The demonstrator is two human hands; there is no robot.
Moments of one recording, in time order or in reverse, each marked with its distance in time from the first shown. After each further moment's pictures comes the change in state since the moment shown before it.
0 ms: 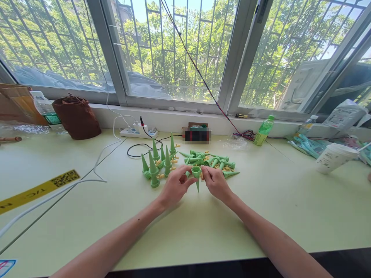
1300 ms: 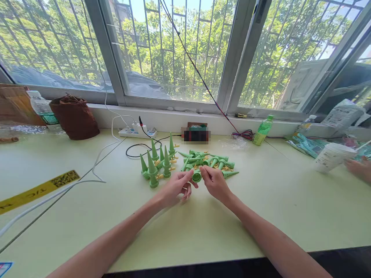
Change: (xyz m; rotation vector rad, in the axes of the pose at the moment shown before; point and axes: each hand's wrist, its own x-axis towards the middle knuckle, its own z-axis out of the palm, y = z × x) left_hand 0.004 0.006 -0.005 -0.573 -0.374 -0.373; right_hand -0.001 0.000 0.000 -0.009 0.010 -0.058
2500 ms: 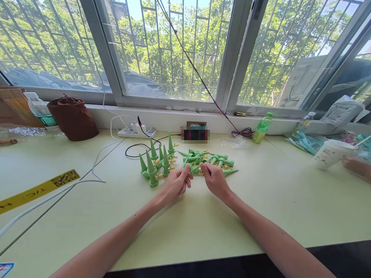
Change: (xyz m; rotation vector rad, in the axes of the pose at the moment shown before) left_hand 0.003 0.000 0.001 0.246 0.252 0.046; right_hand 0.003 0.005 0.002 -0.061 0.067 0.029
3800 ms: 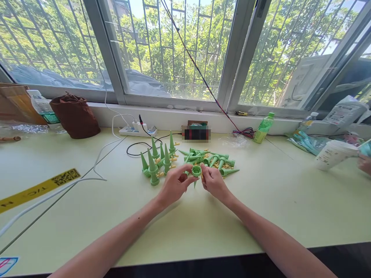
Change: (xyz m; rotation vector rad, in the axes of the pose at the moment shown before) left_hand -0.006 -0.008 0.002 0.231 0.166 0.411; right_hand -0.006 -0.003 0.010 0.395 -0.105 0.310
